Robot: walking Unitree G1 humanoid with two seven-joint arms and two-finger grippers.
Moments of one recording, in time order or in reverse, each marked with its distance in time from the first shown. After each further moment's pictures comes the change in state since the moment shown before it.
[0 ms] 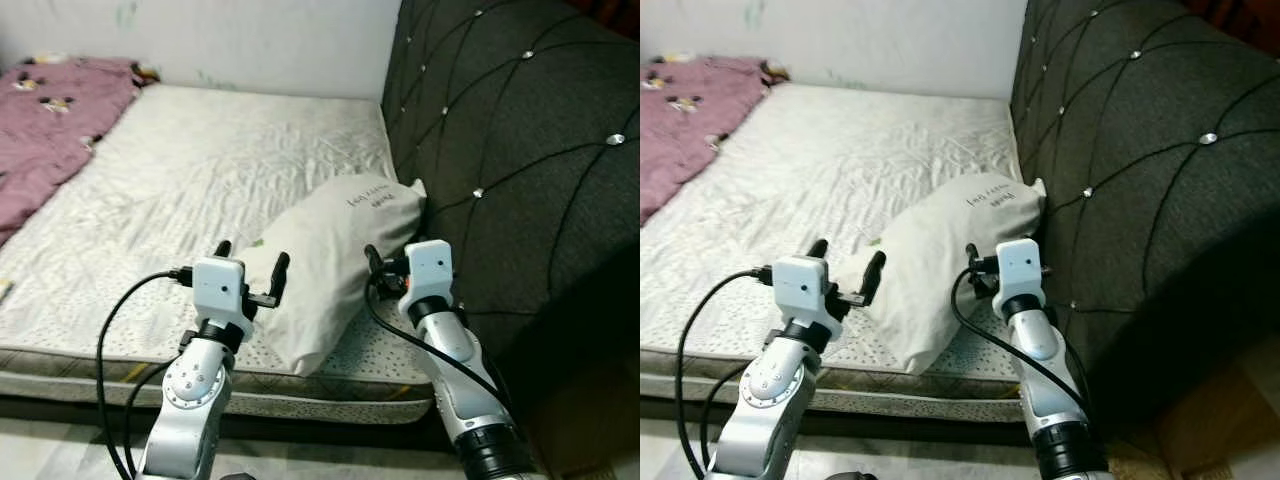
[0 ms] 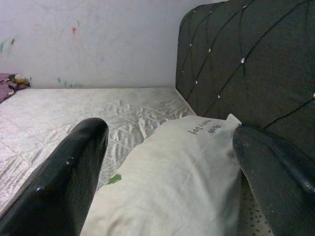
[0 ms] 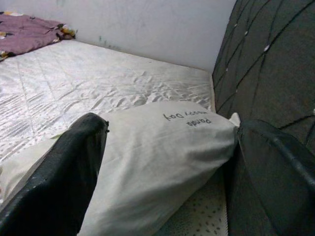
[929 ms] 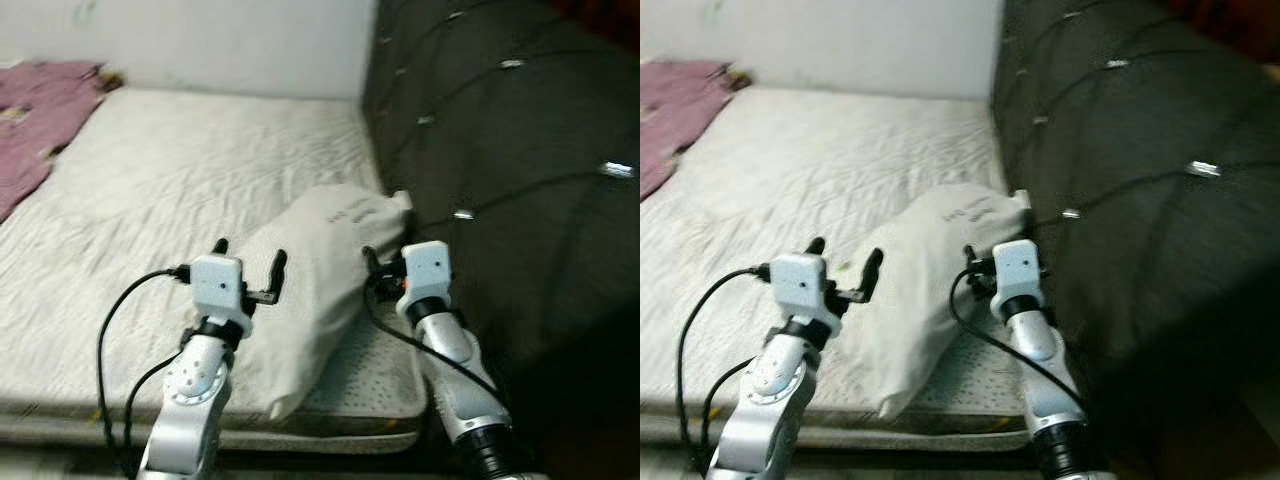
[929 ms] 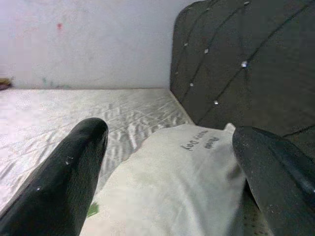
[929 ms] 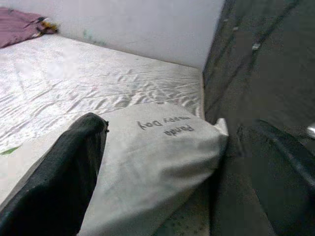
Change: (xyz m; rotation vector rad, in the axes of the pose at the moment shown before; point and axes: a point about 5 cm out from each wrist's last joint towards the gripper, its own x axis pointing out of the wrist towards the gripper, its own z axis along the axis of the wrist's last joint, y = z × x) left arm 0.004 -0.003 0.002 -0.013 -0.009 0.000; right arm 0.000 -0.002 -0.001 -0.014 -0.001 0.001
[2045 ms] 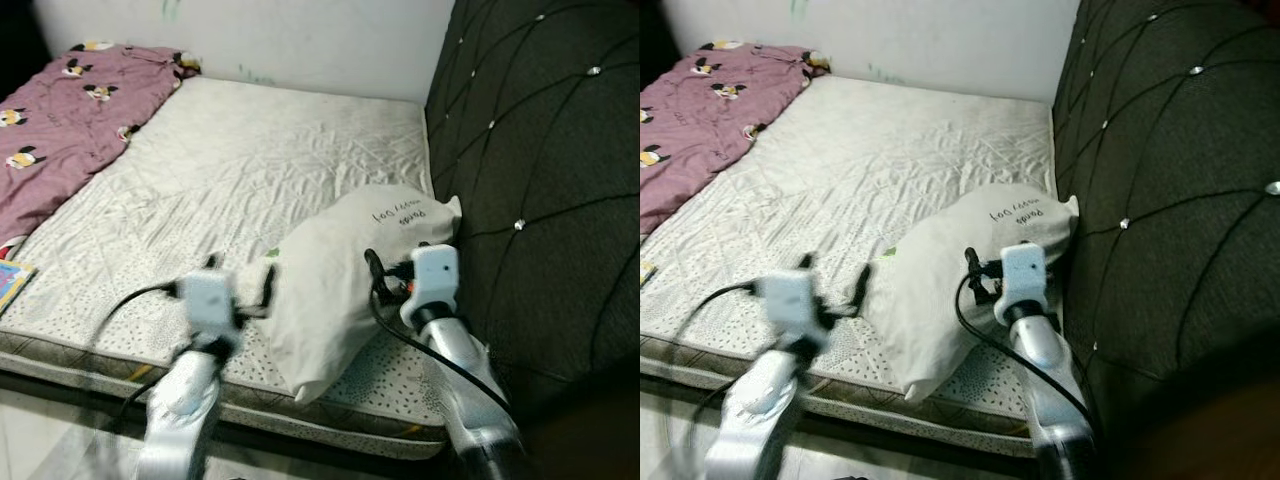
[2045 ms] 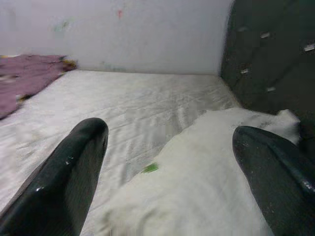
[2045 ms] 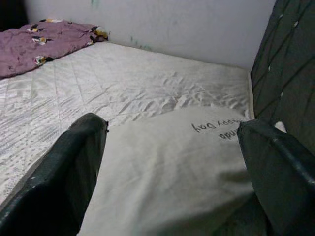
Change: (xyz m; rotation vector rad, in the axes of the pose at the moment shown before) left arm -0.031 0.024 -0.006 0.040 0.064 0.108; right arm -0.019 -0.005 0.006 0.084 0.007 0.012
